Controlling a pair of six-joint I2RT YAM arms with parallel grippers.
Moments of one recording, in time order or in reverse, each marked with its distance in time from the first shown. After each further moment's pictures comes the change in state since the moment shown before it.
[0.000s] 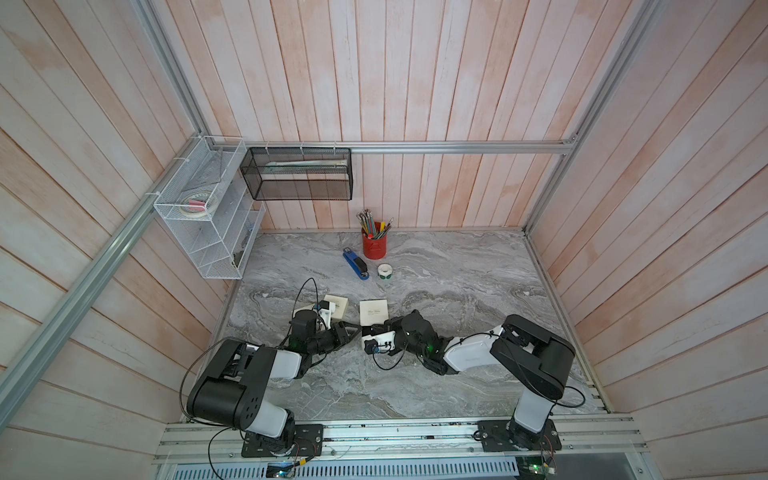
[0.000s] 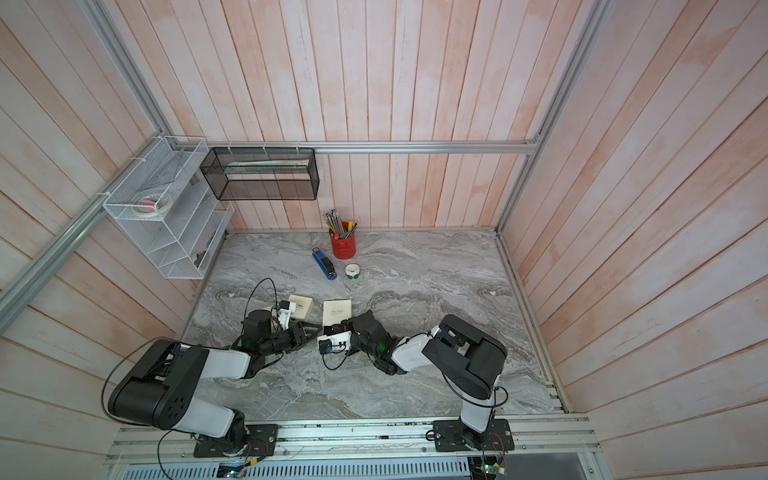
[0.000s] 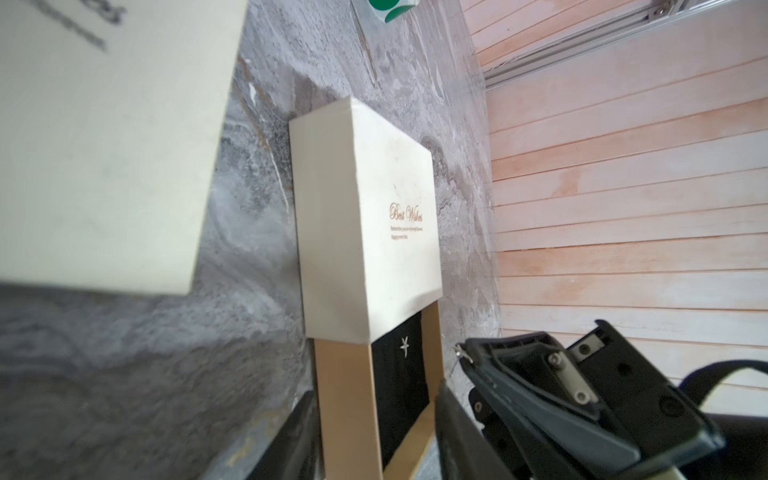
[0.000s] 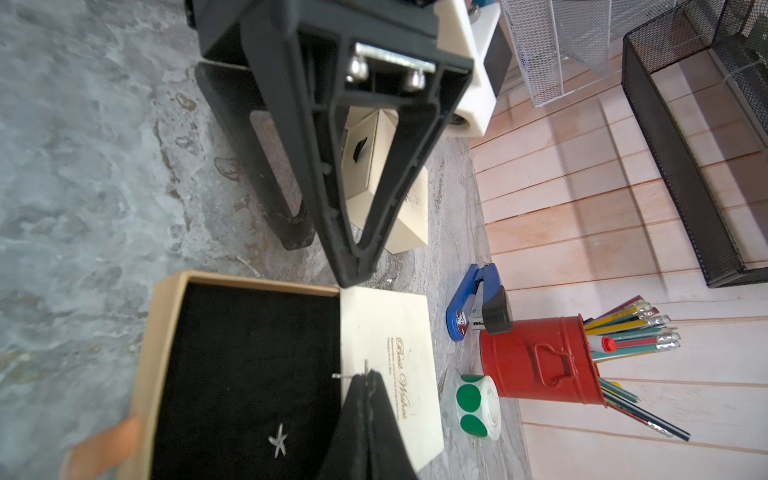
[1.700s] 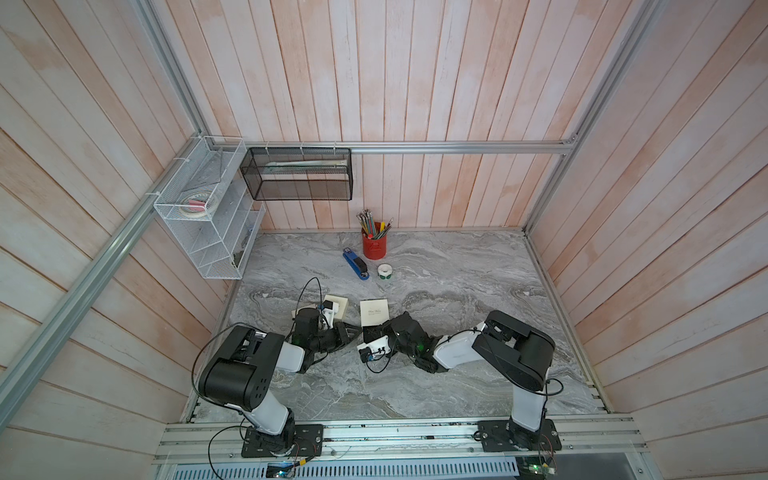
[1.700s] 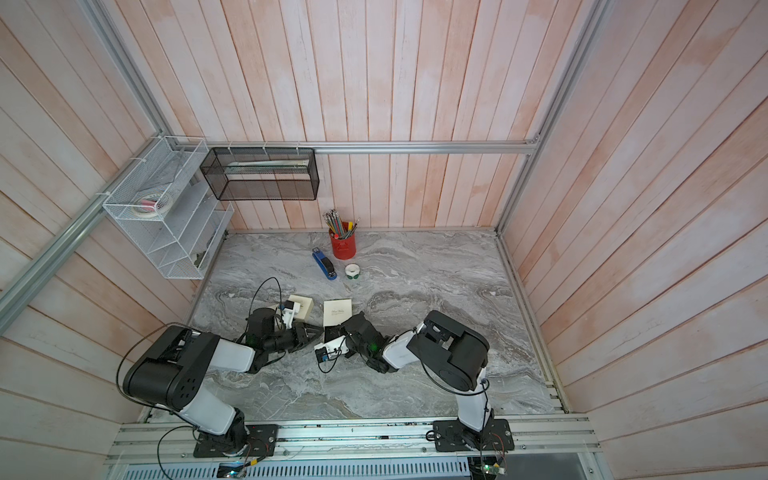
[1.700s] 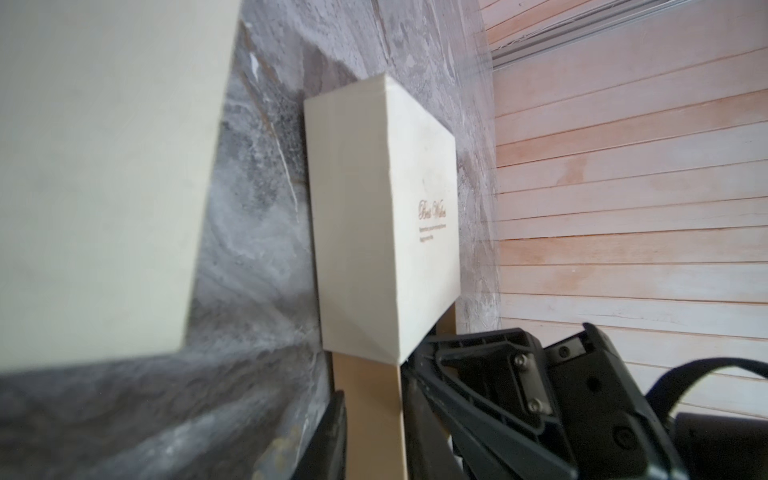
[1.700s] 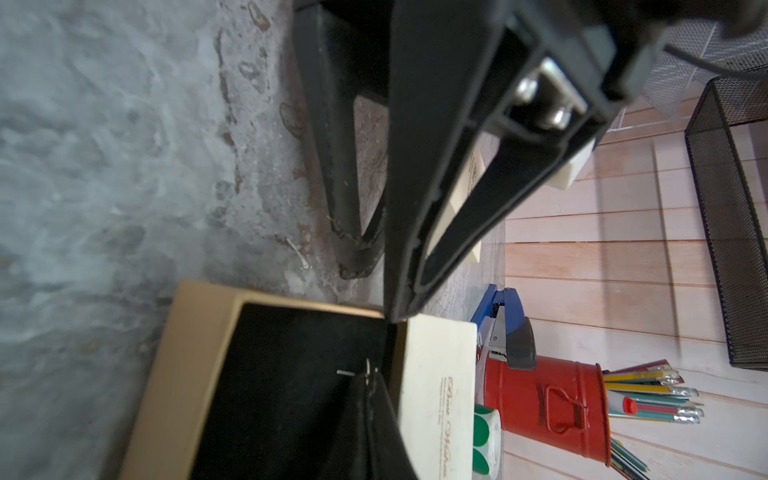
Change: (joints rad) left arm 0.002 0.115 0.048 0.042 0.054 0.005; right arm 0.018 0.118 0.082 -0.050 0.017 -0.183
